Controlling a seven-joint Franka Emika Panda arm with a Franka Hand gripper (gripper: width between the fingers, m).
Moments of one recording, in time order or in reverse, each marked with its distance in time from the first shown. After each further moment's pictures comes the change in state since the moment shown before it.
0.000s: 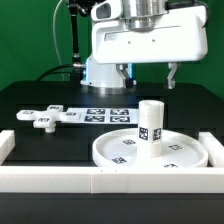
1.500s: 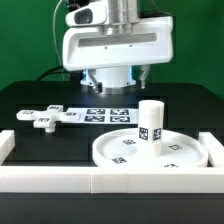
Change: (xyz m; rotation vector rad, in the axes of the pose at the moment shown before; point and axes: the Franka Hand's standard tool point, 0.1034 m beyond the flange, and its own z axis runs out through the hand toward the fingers) arm 0.000 0.084 0.009 -0.030 -0.024 -0.788
